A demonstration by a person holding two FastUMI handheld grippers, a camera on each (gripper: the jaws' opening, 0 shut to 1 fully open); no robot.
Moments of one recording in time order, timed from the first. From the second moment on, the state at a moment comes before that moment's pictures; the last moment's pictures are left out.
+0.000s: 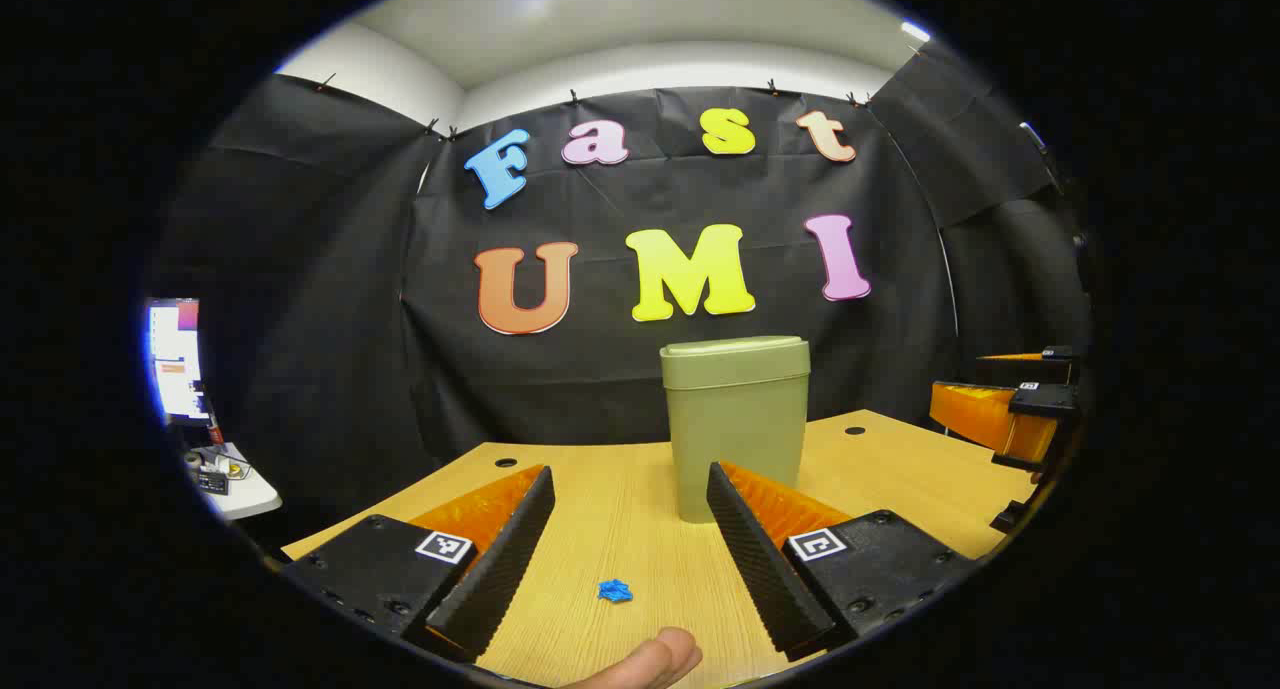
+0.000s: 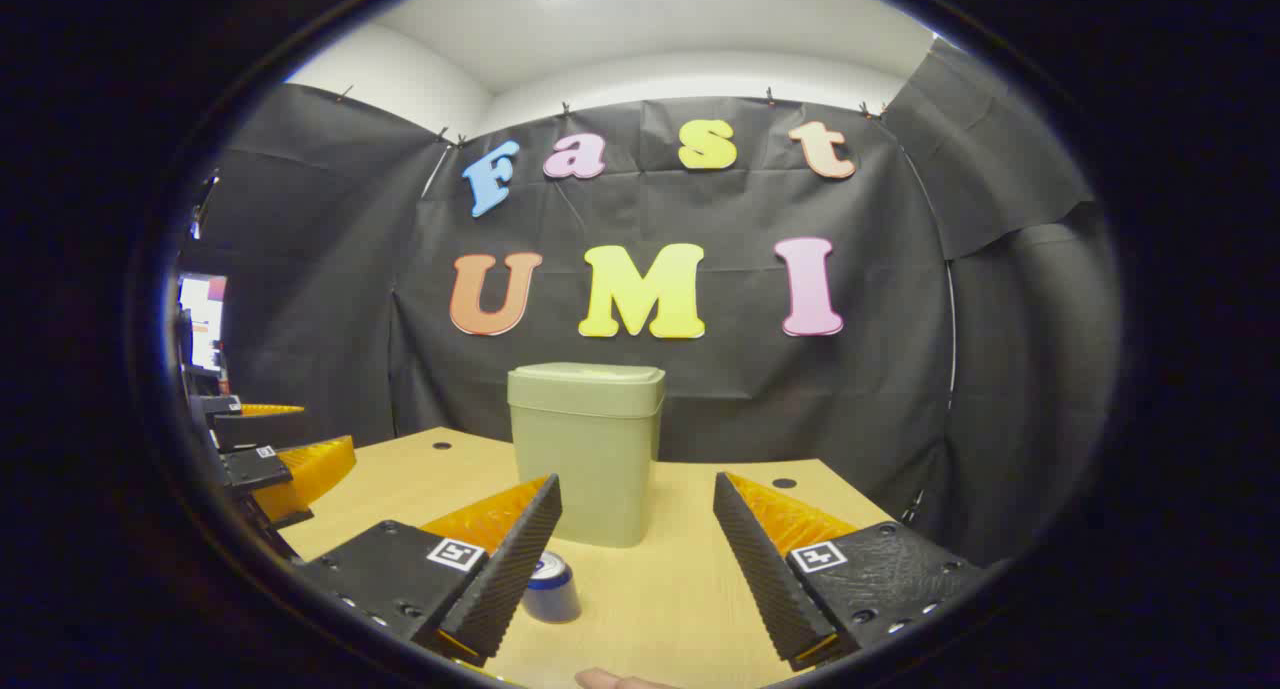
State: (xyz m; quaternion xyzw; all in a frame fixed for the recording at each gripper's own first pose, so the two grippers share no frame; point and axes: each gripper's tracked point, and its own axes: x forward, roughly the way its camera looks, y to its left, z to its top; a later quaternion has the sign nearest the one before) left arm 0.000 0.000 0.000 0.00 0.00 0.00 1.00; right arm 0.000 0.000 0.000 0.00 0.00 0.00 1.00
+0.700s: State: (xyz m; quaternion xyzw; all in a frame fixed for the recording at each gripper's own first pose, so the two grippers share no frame) left arm -0.001 0.022 -0.002 -0.02 0.01 0.03 1.00; right arm -0.011 0.003 0.007 -0.01 -0.01 0.00 1.00
